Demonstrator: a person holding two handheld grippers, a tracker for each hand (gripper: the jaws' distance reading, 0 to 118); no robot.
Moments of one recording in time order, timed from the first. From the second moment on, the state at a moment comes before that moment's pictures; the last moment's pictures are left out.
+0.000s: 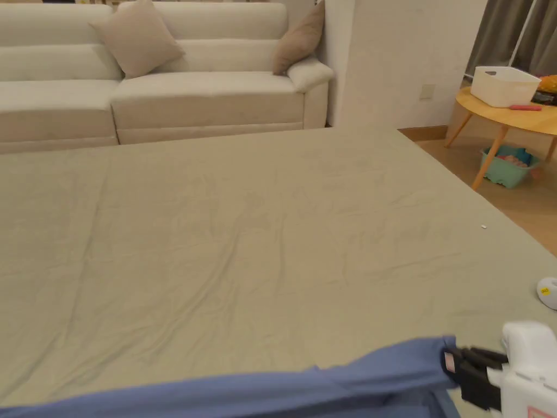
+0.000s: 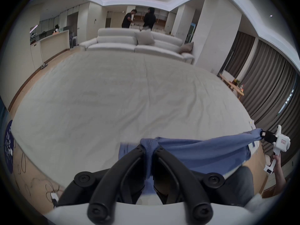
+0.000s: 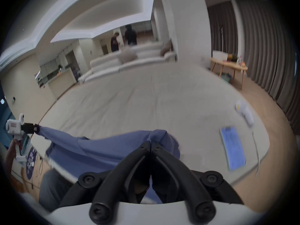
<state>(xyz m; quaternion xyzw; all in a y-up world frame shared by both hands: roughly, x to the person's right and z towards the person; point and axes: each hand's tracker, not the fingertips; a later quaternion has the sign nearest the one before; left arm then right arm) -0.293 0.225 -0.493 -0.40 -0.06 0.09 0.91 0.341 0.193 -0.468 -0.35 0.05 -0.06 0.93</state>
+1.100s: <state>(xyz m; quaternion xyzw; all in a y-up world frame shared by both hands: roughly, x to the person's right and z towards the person) -0.363 0.230 -0.434 -0.38 0.01 0.20 0.90 0.335 0.303 -0.442 -0.20 0.05 -0.14 0.97</state>
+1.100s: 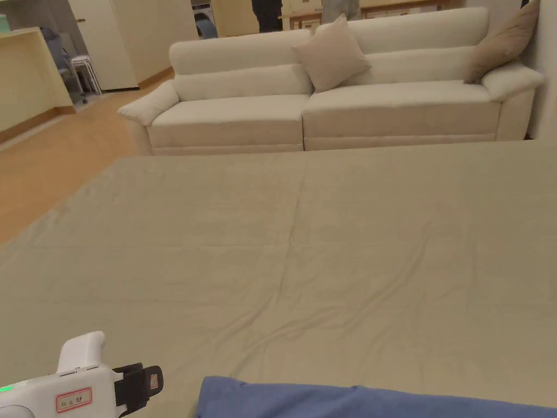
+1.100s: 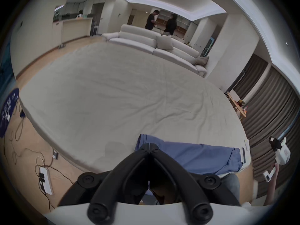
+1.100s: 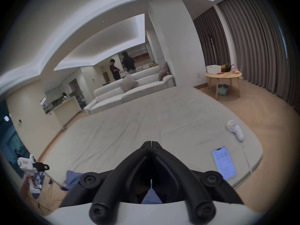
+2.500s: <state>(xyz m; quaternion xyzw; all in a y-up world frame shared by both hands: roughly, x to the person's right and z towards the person) -0.417 0.100 -0.554 -0.55 -0.22 0.42 0.69 0.267 0.254 -0.493 -0.31 0.07 -0.14 0.94</state>
